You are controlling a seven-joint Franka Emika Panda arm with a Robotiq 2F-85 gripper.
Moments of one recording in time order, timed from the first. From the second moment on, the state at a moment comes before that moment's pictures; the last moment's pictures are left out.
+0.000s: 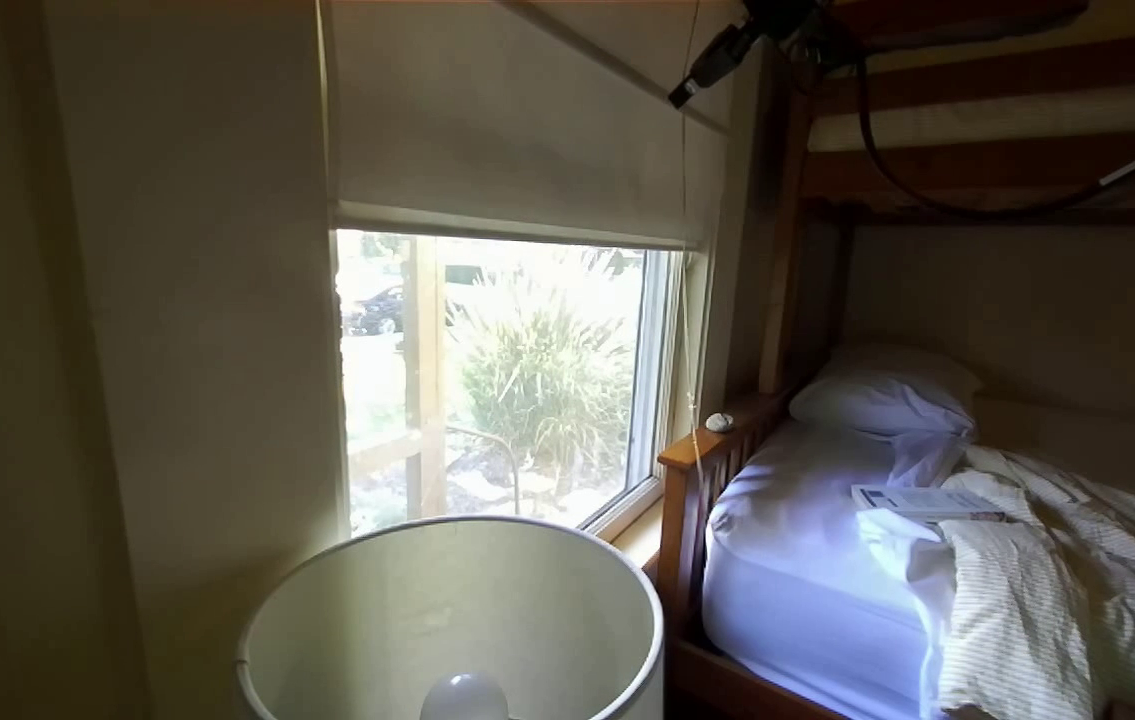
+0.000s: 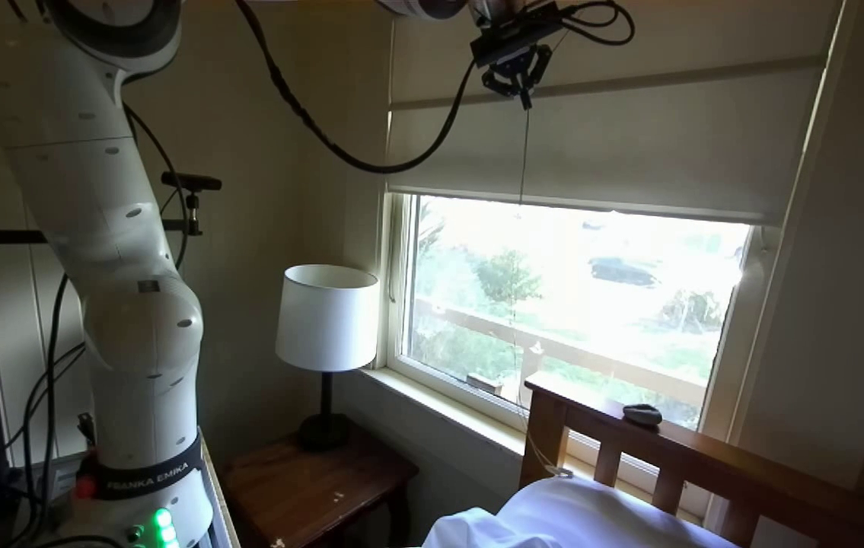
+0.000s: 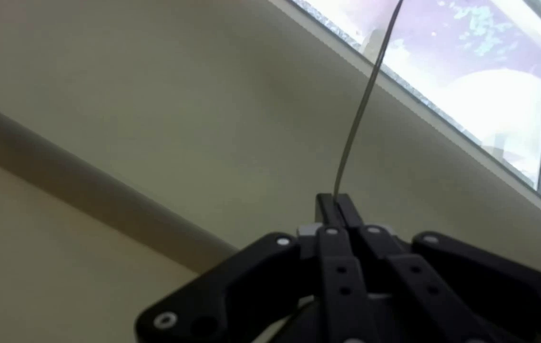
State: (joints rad) arm 0.06 -0.26 -0.17 -1.67 0.29 2.25 -1.04
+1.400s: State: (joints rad) arm -0.06 -0.25 -0.24 -1.60 0.23 2.65 -1.03
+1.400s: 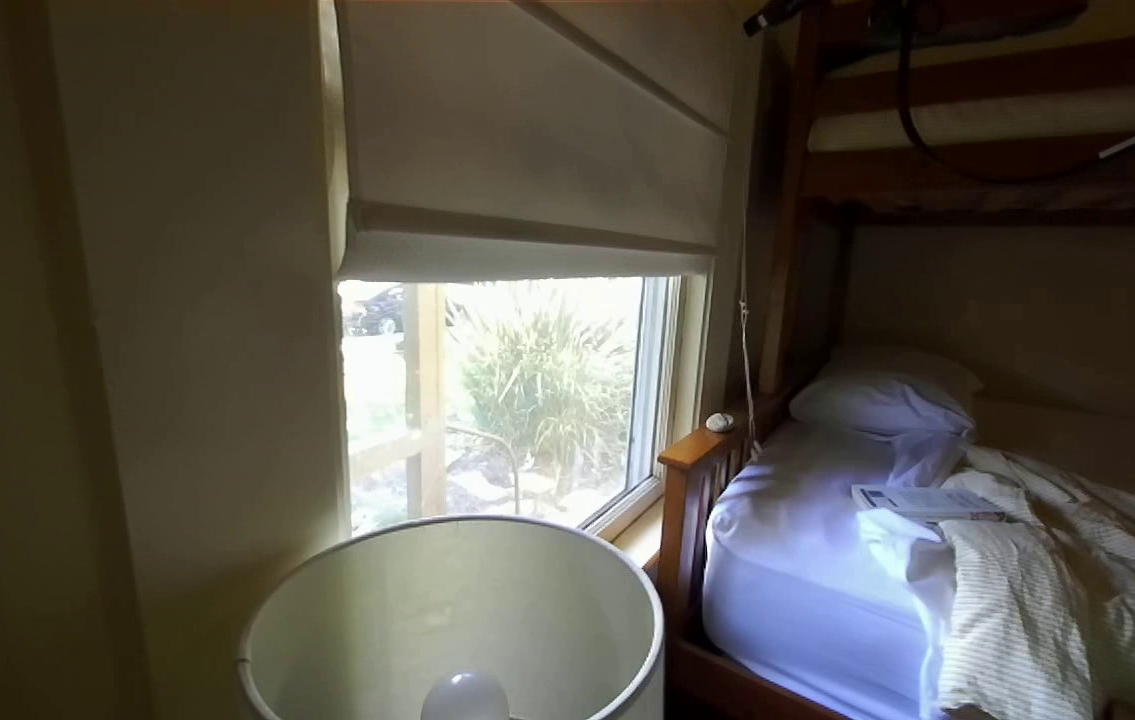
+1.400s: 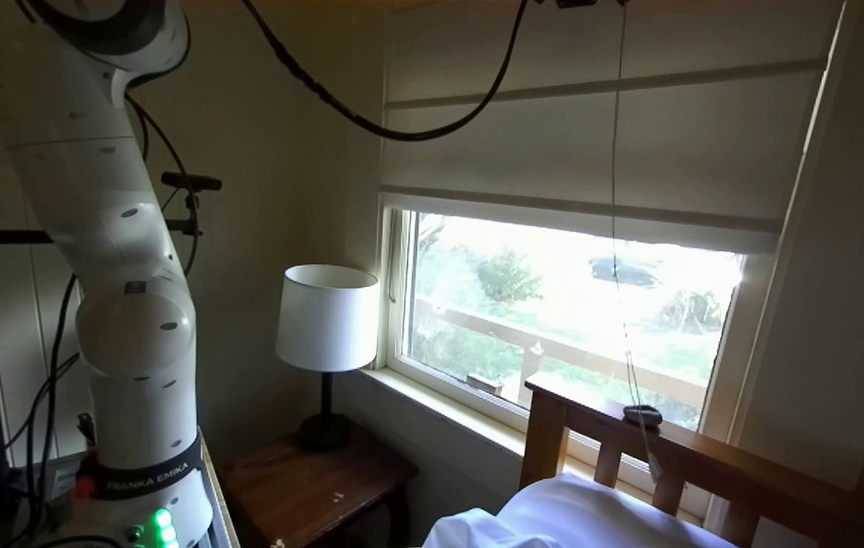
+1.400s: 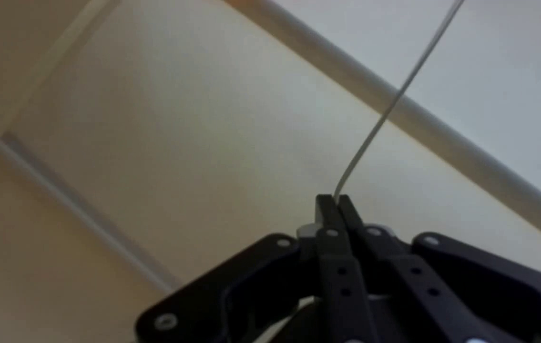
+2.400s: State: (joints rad) arm -0.07 -0.19 -0.27 -1.49 0.16 2.64 -0.91
